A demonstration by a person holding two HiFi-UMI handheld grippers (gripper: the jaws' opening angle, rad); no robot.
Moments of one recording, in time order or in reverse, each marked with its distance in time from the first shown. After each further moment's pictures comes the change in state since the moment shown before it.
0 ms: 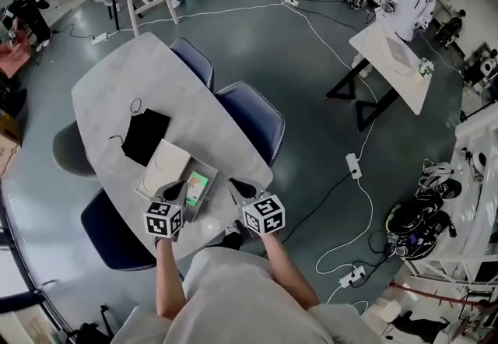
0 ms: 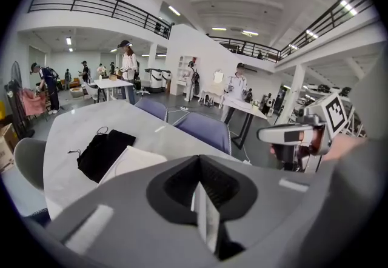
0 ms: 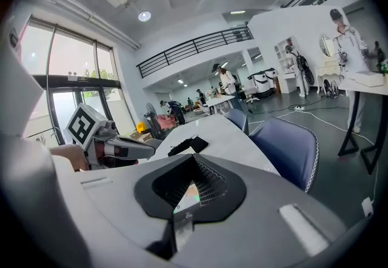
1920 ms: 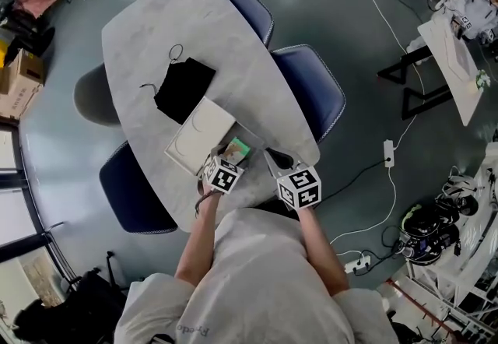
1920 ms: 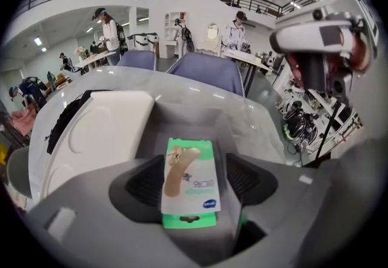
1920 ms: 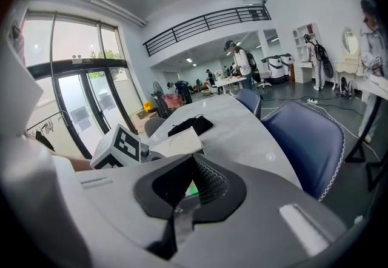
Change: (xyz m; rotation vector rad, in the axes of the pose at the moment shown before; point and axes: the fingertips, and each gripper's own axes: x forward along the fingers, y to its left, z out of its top) left arm 0.118 0.018 -0.123 0.125 0.386 -0.028; right arm 0.073 -0.008 -0.033 -0.083 0.206 0.068
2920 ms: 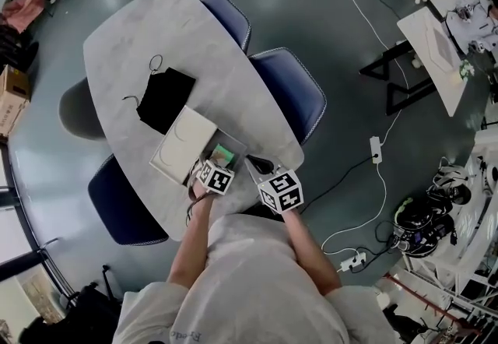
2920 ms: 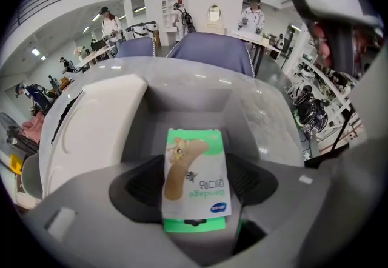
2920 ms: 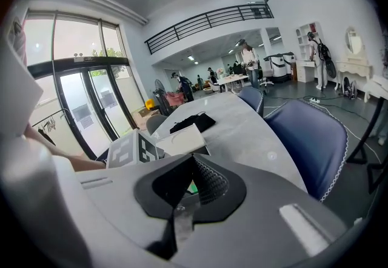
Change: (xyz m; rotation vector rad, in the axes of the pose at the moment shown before) left arm 0.032 0.007 -0.015 0.031 0.128 0.083; right arm 0.005 0.005 -0.009 -0.012 0.022 0.015
